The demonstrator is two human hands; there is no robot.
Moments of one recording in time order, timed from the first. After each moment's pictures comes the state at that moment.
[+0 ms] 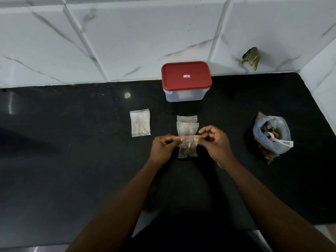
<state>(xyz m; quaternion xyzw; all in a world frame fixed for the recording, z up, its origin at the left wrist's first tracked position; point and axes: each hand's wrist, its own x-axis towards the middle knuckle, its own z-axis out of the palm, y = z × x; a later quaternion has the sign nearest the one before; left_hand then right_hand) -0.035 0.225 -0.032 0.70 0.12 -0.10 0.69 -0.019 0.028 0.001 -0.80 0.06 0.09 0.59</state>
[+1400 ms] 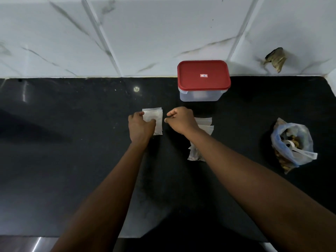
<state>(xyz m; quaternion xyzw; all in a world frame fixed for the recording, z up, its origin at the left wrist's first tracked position) 0.025 0.320 -0.015 0.85 0.33 0.01 0.41 0.072 0.173 0.006 -0.90 -0.02 0.18 0.40</state>
